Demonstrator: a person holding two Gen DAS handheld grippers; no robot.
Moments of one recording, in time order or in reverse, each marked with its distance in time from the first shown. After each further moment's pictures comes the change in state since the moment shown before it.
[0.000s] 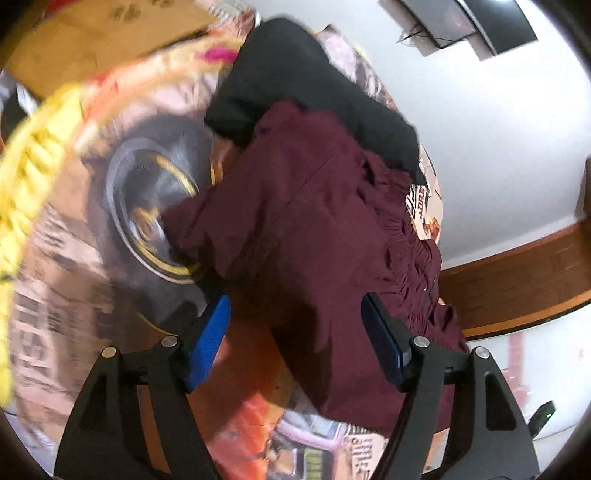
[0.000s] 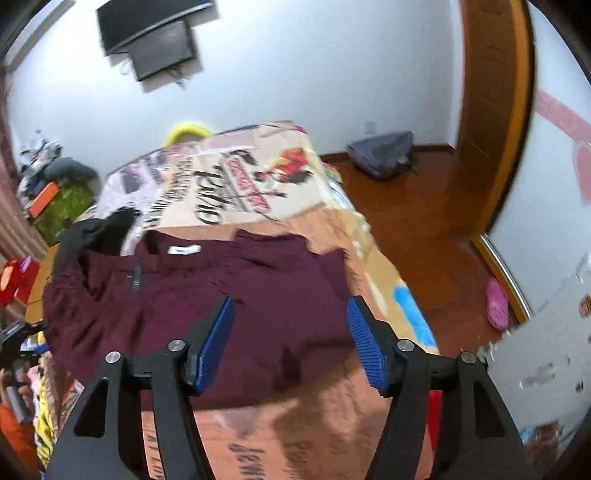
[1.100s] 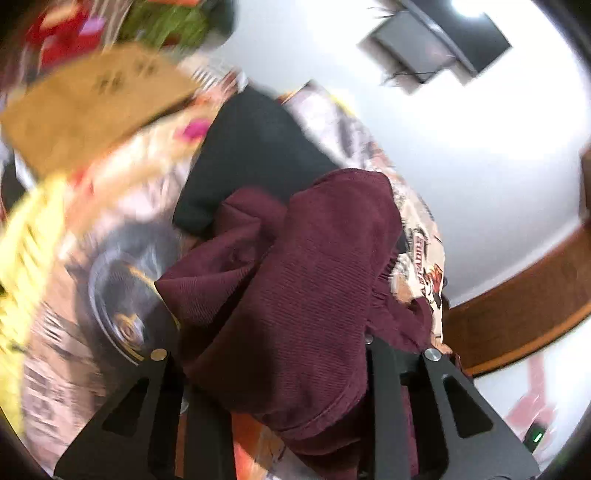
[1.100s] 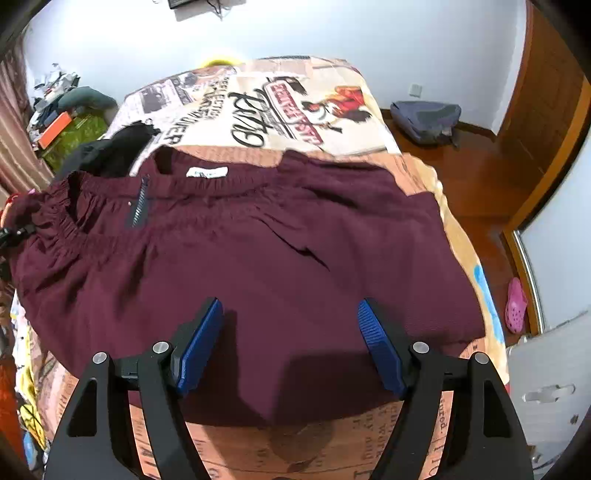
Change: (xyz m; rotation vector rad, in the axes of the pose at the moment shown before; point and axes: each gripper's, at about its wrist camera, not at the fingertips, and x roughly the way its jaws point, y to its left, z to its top) left arm -0.038 -0.062 0.004 0.152 -0.295 0.058; right arm 0.076 0.052 -0.024 -0.143 0.226 0.046
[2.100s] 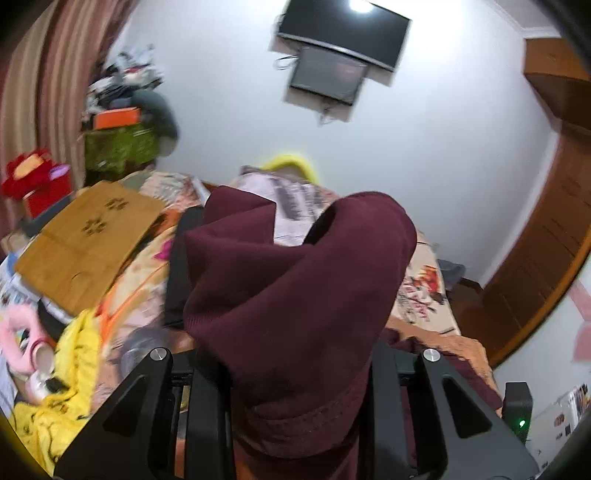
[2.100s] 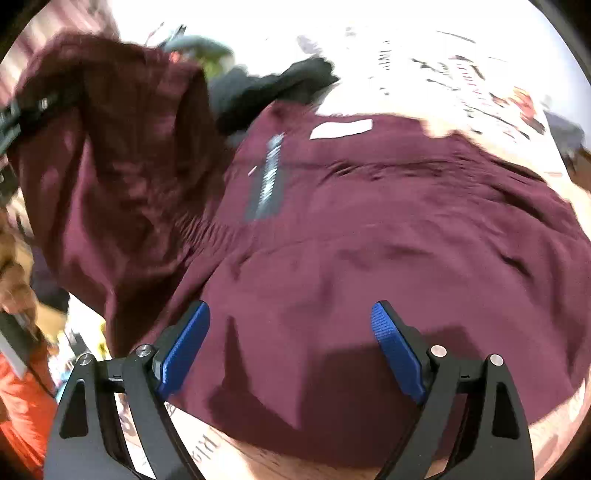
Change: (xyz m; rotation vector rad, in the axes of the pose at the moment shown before) left arm -0.056 -0.120 0.000 0.366 -0.207 0.058; right arm 0.046 0.143 0.006 -0.167 0.129 0.392
